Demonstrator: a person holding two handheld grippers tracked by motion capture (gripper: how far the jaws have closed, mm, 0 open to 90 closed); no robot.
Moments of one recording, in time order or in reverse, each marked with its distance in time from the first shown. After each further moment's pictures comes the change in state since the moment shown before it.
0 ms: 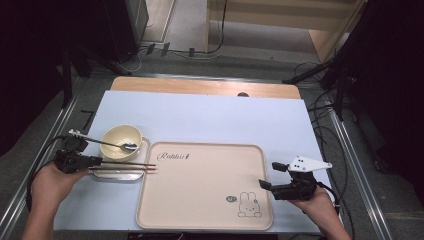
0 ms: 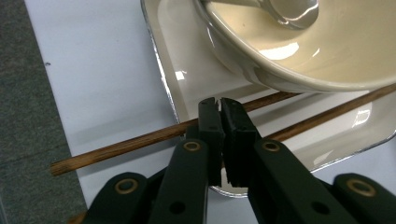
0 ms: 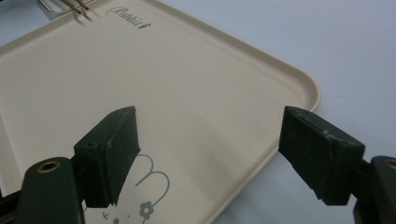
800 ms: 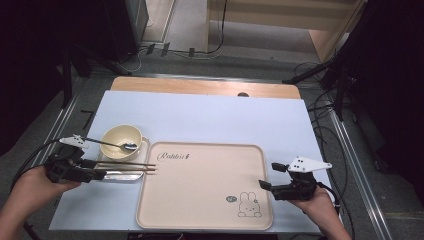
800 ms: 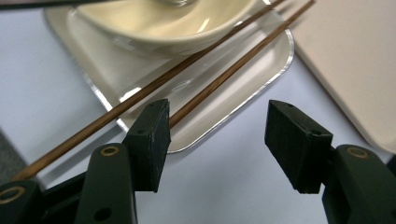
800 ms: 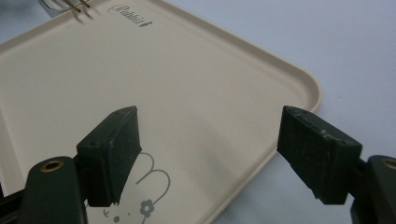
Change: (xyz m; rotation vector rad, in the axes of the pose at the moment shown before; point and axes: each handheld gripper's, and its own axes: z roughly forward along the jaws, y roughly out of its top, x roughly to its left) left arm -0.012 -0.012 -0.032 0.023 -0.208 0.318; right arm 0.000 0.000 0.000 0.003 0.005 -0.009
